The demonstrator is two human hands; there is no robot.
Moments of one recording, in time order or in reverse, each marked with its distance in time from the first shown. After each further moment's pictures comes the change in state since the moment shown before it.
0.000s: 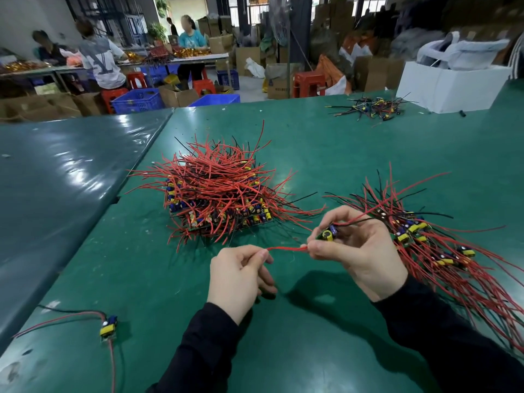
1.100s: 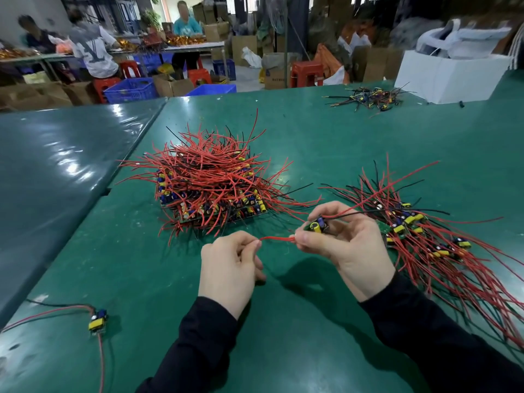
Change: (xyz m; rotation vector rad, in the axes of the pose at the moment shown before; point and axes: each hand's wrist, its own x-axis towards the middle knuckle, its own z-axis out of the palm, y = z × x) left_hand 0.005 -0.004 0.002 0.260 0.149 0.184; right_hand 0.000 0.010 0.006 0.039 0.144 0.063
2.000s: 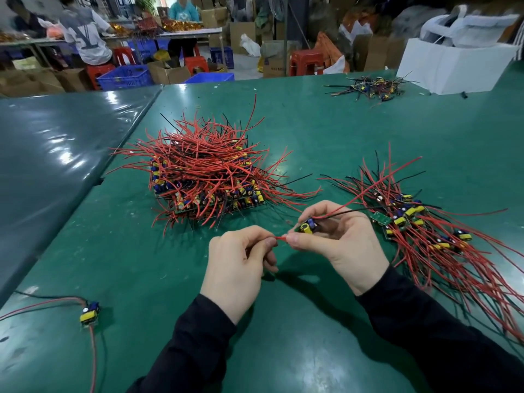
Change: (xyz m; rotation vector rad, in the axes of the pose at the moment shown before) left_hand -0.010 0.017 -0.001 0.007 -0.130 0.158; right_hand -0.002 0.000 0.003 -0.216 0.026 0.056
